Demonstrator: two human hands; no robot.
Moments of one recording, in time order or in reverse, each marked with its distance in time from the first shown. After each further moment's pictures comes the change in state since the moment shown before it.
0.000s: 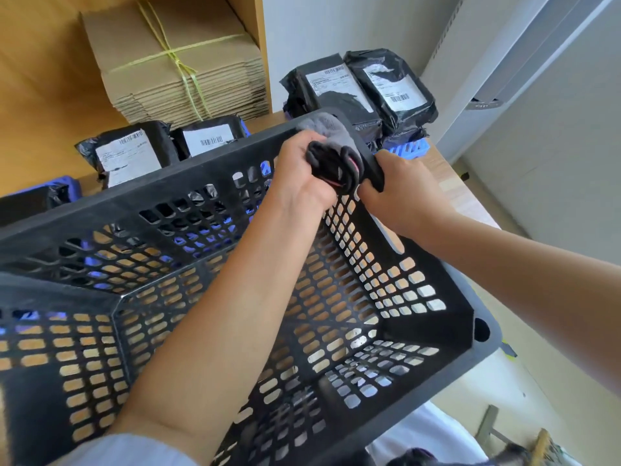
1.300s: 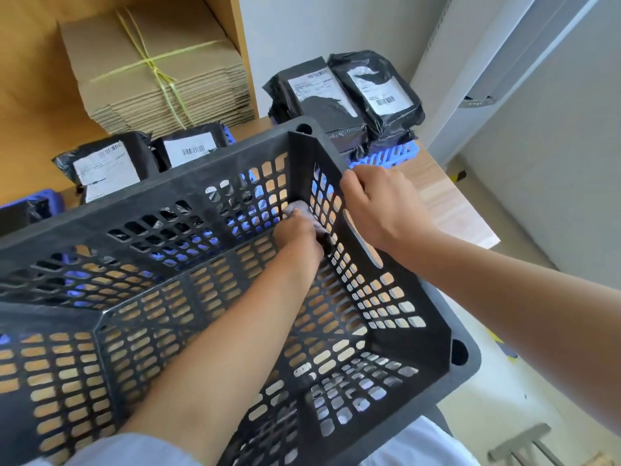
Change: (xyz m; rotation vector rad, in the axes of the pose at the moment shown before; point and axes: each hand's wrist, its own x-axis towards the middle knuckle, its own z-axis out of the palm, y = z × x) left_hand 0.086 -0.064 -0.063 0.302 0.697 0.116; right_hand -0.001 0.001 0.000 0.157 0.062 0.022
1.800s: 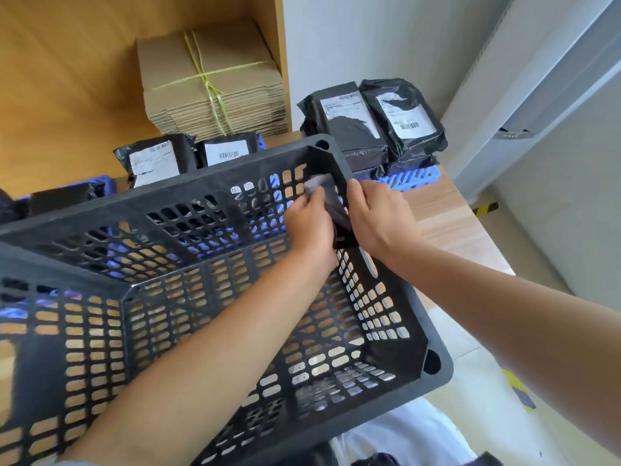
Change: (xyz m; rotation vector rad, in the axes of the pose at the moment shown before) left_hand -0.080 0.014 -0.009 -0.049 -0.164 0.393; right_hand 0.003 -0.002 -0.005 0.116 -0.101 0.015
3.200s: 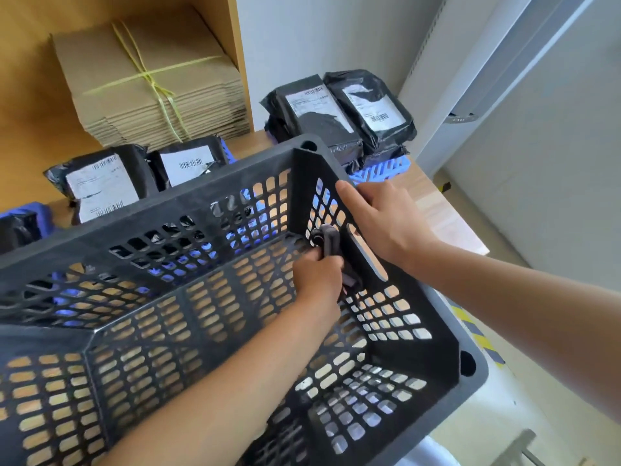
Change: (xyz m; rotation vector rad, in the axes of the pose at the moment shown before) left_hand -0.006 -0.044 -0.032 0.321 -0.177 -0.257; right_hand -0.001 0.001 0.001 -0.047 0.048 0.068
